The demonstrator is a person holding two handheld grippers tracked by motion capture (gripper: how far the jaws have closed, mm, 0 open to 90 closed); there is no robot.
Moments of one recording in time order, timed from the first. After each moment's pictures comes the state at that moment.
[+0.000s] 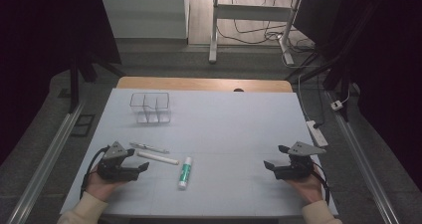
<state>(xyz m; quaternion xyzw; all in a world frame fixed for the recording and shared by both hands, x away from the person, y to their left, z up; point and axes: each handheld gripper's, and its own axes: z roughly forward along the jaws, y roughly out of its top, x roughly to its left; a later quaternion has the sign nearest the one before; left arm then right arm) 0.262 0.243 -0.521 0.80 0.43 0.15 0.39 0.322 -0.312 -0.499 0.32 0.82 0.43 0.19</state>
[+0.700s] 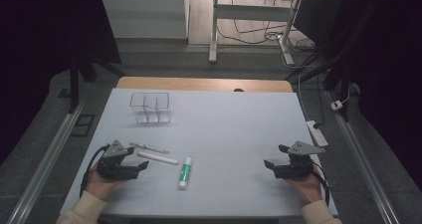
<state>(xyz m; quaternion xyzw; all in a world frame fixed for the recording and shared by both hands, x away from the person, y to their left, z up) 0.266 0.245 -0.516 0.80 0.42 0.16 0.39 0.324 -0.312 -0.501 0.32 0.82 0.43 0.20</state>
